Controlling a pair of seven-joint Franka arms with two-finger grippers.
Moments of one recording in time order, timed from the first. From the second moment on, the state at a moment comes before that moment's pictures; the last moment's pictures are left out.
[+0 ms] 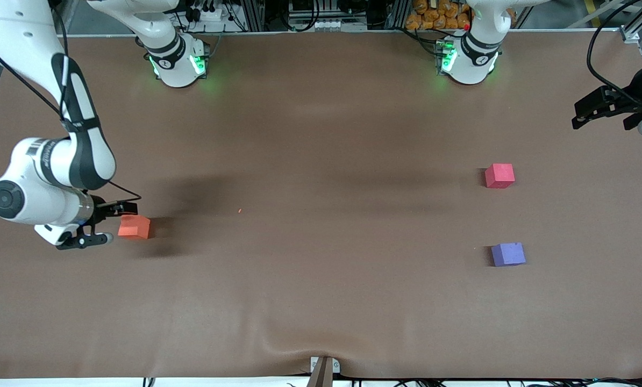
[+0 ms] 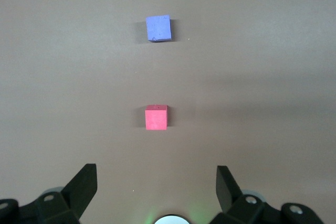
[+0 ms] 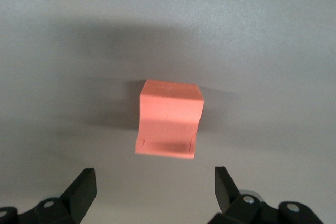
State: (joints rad) left arm 0.08 -0.03 -0.11 -1.53 0.01 1.46 0.00; right arm 0.02 0.47 -0.11 -1.84 0.03 2.10 -0.25
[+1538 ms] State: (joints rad) left arm 0.08 -0.03 -0.11 -1.53 0.01 1.46 0.00; right arm 0.06 0.58 -0.09 -1.74 0.08 2.23 -0.22
